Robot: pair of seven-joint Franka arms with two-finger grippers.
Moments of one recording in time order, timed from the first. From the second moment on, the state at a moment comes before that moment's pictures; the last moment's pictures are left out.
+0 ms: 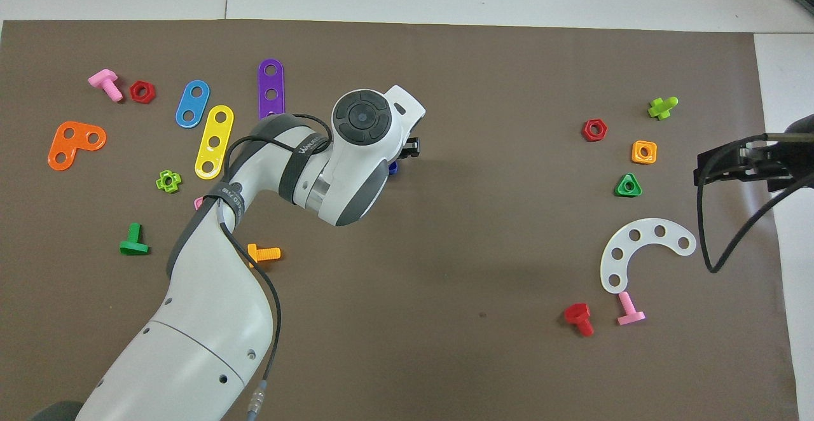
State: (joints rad) left arm -0.58 0.64 -0.01 -1.49 0.03 2.25 -0.60; right arm 0.00 0.01 0.00 -1.57 -0.02 1.52 0.10
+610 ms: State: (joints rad) left arm -0.59 0.64 -0.01 -1.49 0.03 2.24 -0.60; right arm 0.00 0.01 0.00 -1.57 -0.02 1.52 0.10
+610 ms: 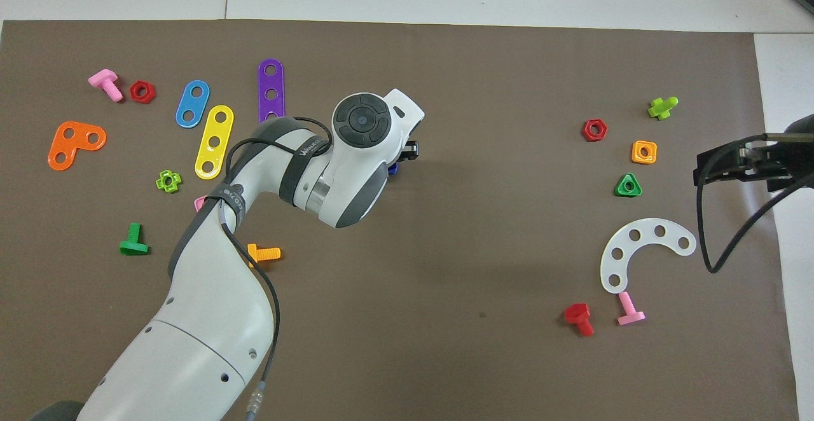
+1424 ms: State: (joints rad) left arm -0.59 0.64 -0.02 -1.48 0.03 2.19 -0.60; right arm 0.00 0.01 0.00 -1.57 -0.02 1.52 0.10
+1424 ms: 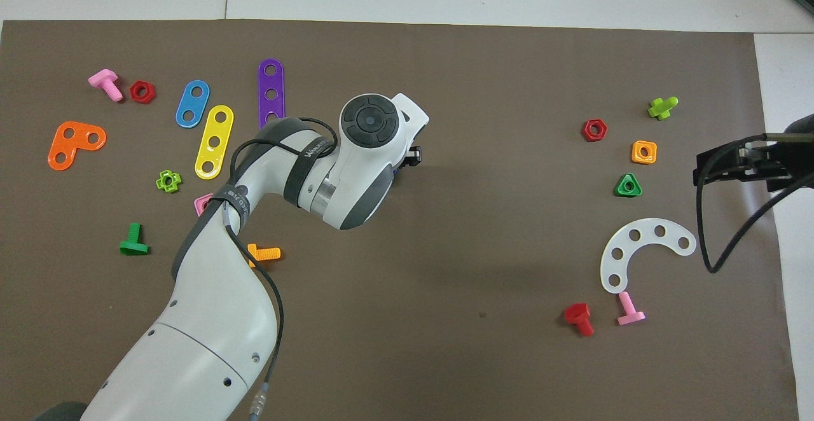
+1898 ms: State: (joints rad) left arm -0.59 0.64 -0.02 -1.48 0.03 2.18 -0.60; right arm 0.00 0.01 0.00 -1.57 -0.02 1.52 0.10
